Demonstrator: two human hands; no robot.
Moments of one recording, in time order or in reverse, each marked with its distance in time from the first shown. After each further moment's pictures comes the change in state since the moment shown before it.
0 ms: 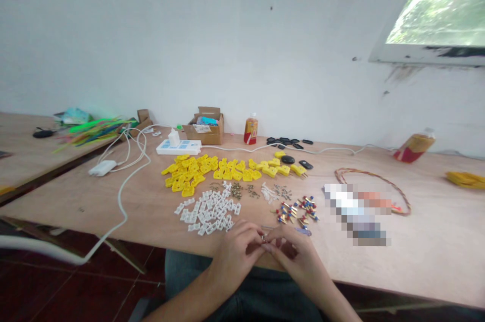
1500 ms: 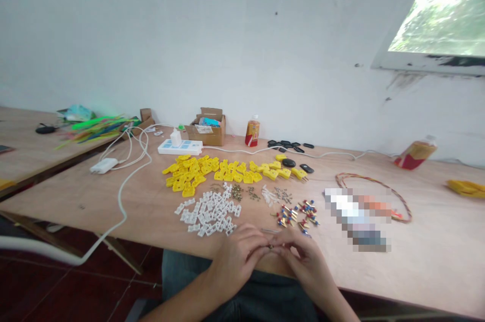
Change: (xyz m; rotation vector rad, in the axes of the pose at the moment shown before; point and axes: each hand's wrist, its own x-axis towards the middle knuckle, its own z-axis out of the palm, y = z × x) left_hand 0.002 0.010 -0.006 -0.105 -0.085 0.063; right_hand -0.004 0.012 -0.004 0.179 0.110 -0.056
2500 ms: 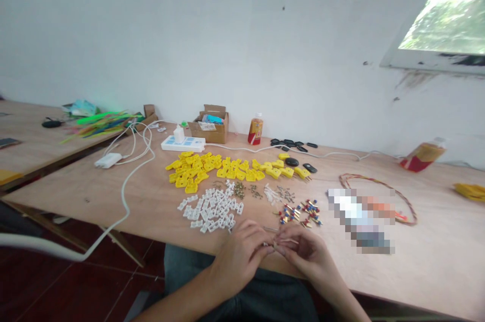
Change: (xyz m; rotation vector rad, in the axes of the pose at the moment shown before) left_hand 0.000 0.001 0.000 0.056 -0.021 0.009; right_hand 0.006 -0.006 -0.004 0.445 -0.054 0.132
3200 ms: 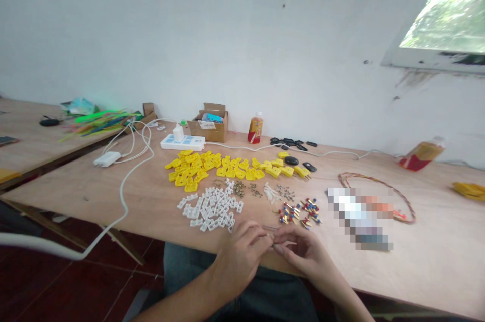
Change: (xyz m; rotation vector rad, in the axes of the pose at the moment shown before) left_hand -0.011 -0.009 0.012 0.341 0.064 0.178; right_hand 0.001 0.002 -0.006 -0.077 -0.093 0.151
